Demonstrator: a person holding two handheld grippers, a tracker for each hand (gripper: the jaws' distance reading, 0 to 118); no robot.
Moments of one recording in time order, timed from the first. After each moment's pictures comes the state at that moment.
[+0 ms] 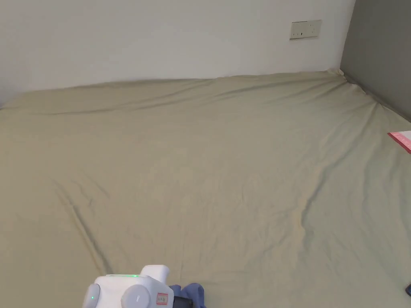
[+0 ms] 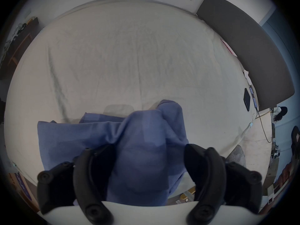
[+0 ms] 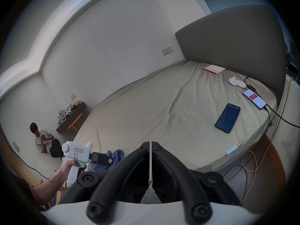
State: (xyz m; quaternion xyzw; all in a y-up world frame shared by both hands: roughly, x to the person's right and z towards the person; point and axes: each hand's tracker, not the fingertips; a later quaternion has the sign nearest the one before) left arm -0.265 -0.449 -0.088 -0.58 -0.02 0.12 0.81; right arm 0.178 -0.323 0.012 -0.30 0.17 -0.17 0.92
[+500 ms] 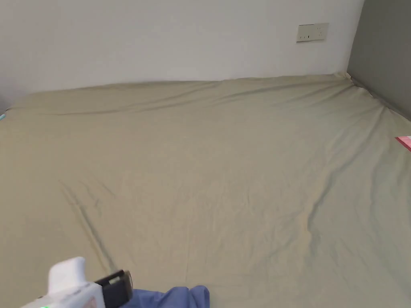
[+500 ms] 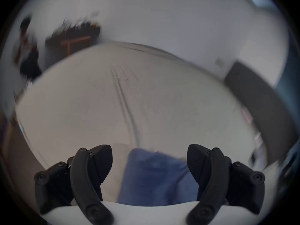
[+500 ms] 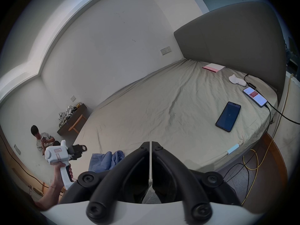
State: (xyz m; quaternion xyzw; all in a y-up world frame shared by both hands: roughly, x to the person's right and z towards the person) left arm -0.329 -0.395 -0.015 -0.38 0.19 0.11 0.90; right arm 0.178 -0.325 0.006 -0.30 0.17 -0.18 0.92
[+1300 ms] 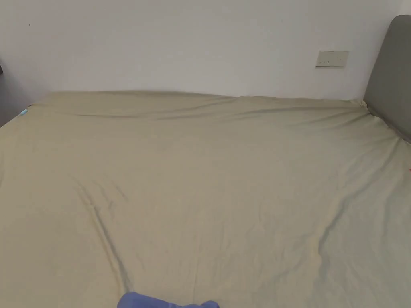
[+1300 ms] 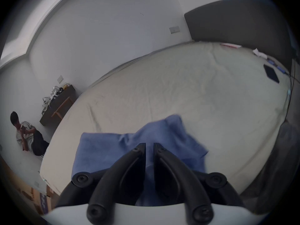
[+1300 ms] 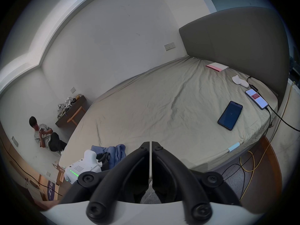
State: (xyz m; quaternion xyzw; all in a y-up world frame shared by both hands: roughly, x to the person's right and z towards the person) left arm -0.167 -0.483 -0.010 -0.34 0.12 -0.13 0.92; right arm 0.160 -0.322 0.012 -0.32 0.18 -0.15 0.92
